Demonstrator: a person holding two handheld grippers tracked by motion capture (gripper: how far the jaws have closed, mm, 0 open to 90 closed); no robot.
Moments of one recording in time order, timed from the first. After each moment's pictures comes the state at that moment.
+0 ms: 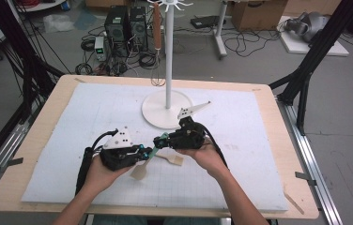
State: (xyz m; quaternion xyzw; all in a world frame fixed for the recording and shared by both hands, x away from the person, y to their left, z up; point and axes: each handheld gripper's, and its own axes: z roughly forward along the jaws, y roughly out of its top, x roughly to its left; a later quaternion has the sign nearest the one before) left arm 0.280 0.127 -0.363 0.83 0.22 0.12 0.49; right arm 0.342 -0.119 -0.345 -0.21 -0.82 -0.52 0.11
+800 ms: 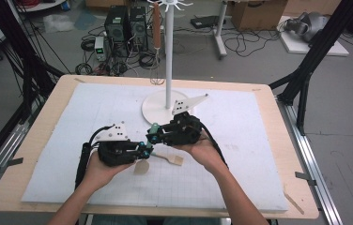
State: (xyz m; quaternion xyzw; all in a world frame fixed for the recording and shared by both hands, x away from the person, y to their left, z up) left arm 0.287 0.134 -0.354 0.81 0.22 0.06 0.54; right arm 0.335 -0.105 -0.312 -0.15 -0.83 -0.54 0.07
